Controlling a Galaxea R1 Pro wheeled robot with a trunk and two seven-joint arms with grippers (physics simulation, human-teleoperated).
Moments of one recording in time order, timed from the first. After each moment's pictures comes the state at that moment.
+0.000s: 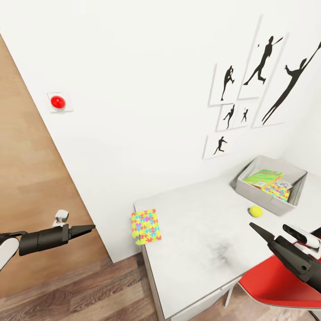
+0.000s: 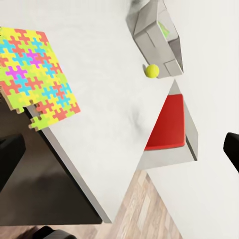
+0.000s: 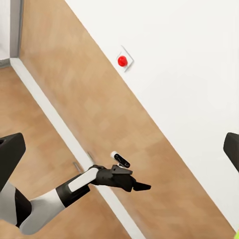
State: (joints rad) left arm -0.37 0.61 -0.05 -1.36 0.96 0.95 -0.78; right arm -0.07 -0.32 -0.38 -1.58 -0.89 0.57 1.39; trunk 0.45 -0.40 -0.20
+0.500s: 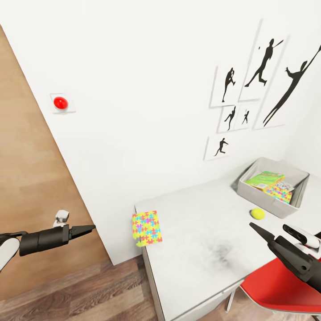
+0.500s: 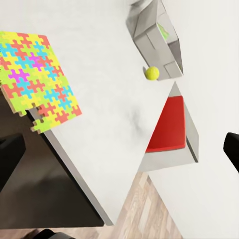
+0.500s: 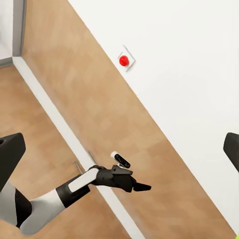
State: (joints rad) left arm -0.37 0.61 -0.05 -1.36 0.96 0.95 -0.78; right arm -0.07 -0.32 -0.38 -1.58 -0.89 0.57 1.39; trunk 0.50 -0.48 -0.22
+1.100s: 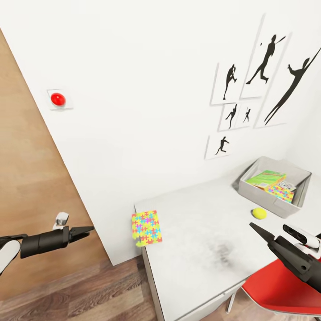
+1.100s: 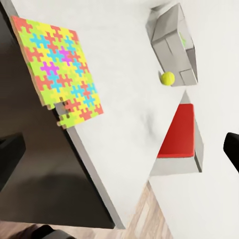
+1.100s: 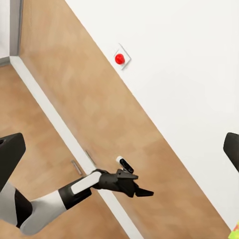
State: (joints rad) left arm -0.38 0.60 -0.06 -1.26 0.97 0.96 -0.76; right arm -0.07 -0.32 -0.38 -1.58 -0.89 0.57 1.38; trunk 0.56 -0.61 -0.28
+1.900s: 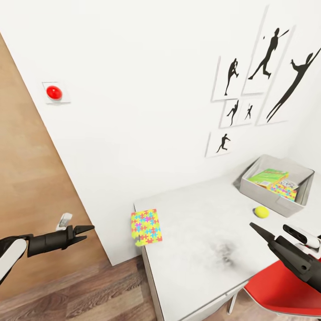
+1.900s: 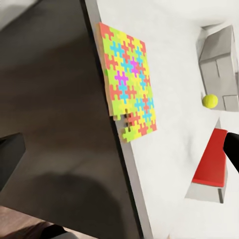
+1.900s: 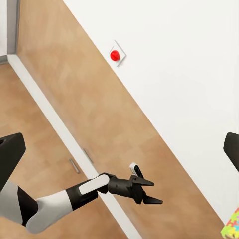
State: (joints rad) left arm -0.47 0.55 -0.06 -1.07 0.96 0.96 -0.63; right arm -0.07 -0.32 -0.38 -1.58 -0.89 0.57 1.38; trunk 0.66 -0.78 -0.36
